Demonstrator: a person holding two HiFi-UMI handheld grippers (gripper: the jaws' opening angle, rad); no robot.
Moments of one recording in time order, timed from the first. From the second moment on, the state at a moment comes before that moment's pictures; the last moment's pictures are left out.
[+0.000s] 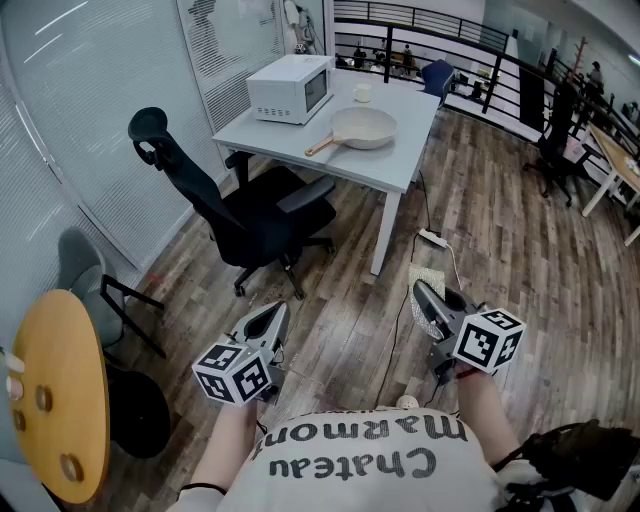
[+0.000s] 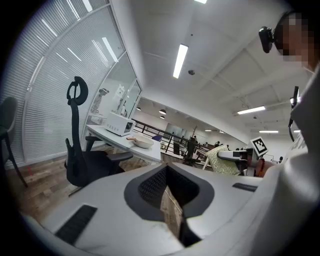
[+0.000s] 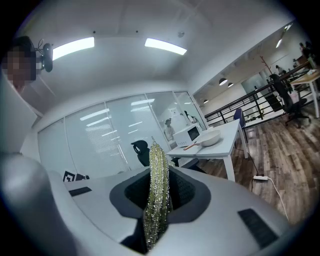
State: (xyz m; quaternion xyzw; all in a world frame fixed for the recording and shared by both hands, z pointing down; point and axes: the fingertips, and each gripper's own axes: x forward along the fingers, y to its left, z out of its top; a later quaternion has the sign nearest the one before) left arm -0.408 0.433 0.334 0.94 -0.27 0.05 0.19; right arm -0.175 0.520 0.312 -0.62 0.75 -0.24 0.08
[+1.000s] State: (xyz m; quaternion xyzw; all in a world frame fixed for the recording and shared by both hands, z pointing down) left arm -0.296 0.362 0.334 0.94 -0.29 0.06 0.18; right arm -0.006 0.451 0.304 -0.63 0.74 -0.22 0.09
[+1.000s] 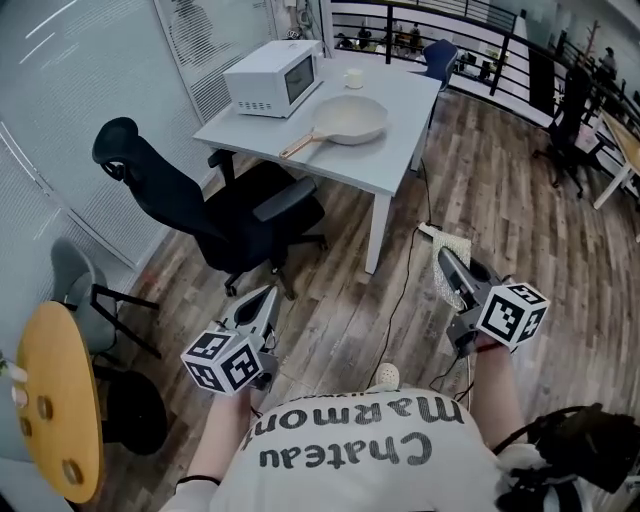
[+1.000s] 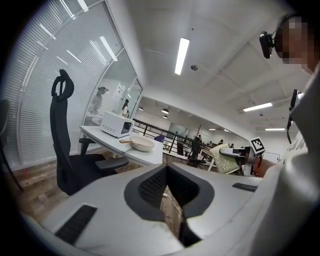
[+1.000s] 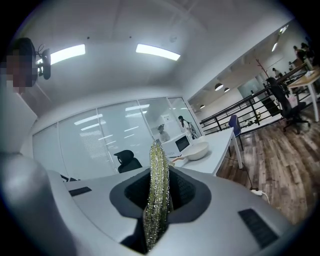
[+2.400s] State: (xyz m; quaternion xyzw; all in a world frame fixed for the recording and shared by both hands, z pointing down) left arm -0.095 0.190 0.368 0.92 -0.33 0.06 0.22; right arm 0.156 0.248 0.347 -0.56 0.79 -0.25 0.08
